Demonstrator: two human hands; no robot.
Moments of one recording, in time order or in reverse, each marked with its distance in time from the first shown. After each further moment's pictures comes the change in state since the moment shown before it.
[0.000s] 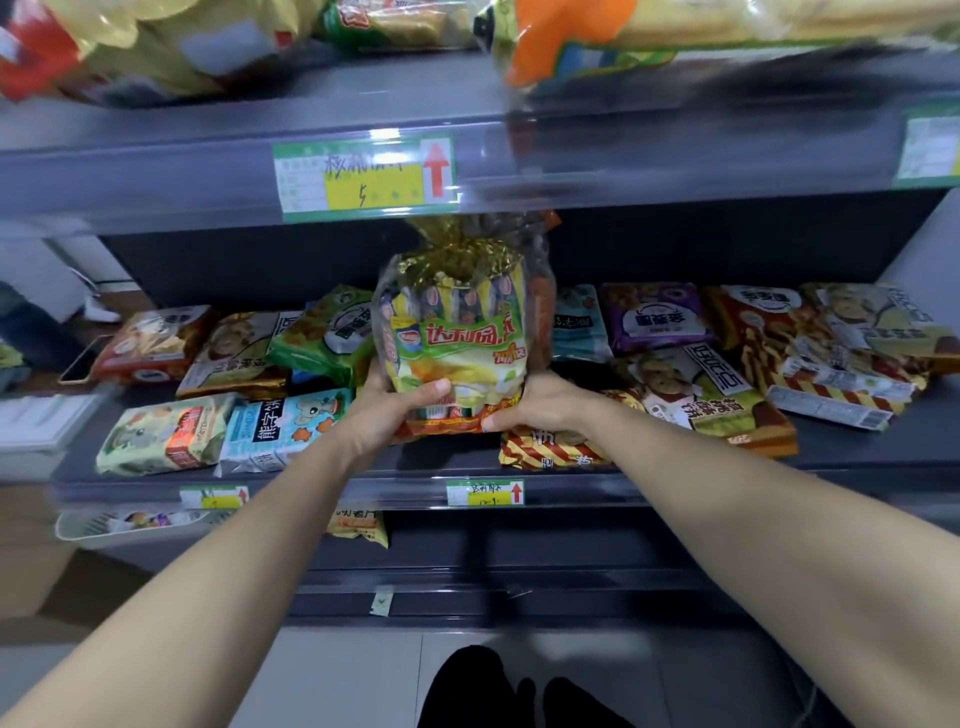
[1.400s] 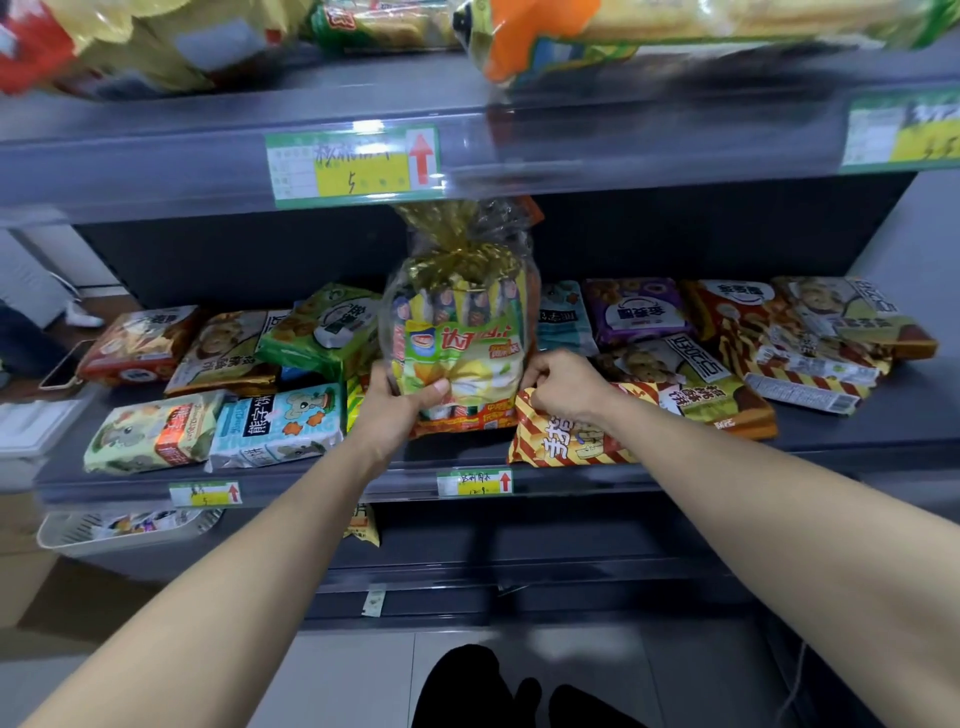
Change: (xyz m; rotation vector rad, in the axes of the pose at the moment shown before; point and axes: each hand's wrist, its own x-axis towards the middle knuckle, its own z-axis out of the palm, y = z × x) left_hand -0.006 -0.015 0.023 -0.045 0.181 0.112; right_hand -0.031 0.010 -0.014 -0.029 0.282 -0.036
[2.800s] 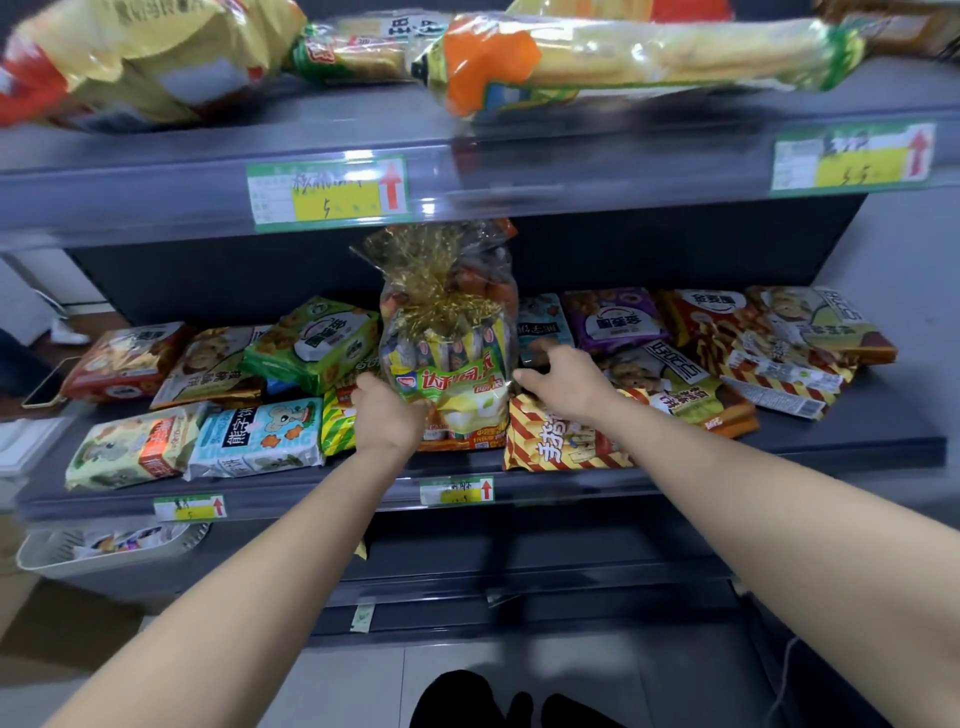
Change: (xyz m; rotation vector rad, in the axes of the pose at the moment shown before) left_hand -0.020 0.028 0.037 0.679 0.335 -0.056; right_hand -0.017 0.000 -0.023 -0.070 0.177 -0.023
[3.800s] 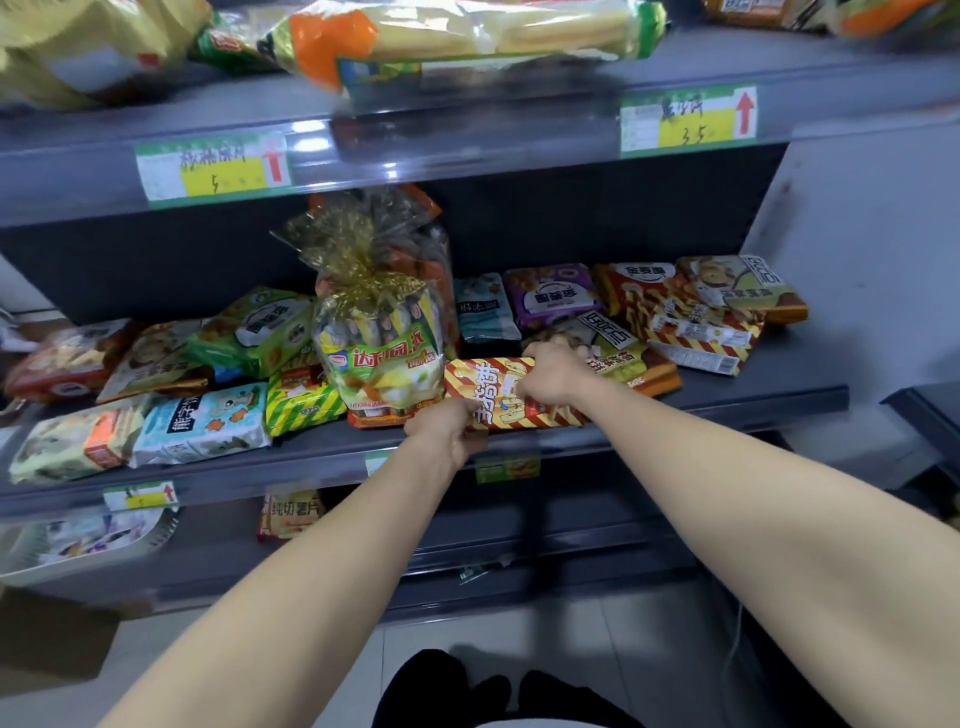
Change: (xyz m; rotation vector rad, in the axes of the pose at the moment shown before) left_hand -0.078 0.039 0.090 -0.739 -0.414 -0.522; right_hand -0.027 0.058 -0.024 -0.251 -0.116 0.231
